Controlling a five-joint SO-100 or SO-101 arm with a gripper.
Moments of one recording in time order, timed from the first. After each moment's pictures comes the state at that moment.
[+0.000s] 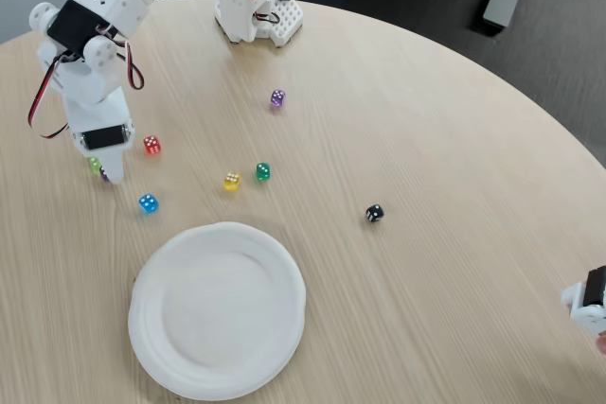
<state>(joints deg) 35.4 75.1 94.7 62.5 40.8</state>
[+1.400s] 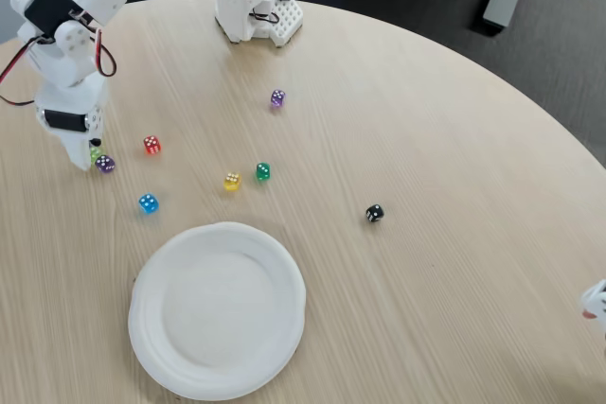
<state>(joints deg) 41.7 75.1 94.7 62.5 60.8</state>
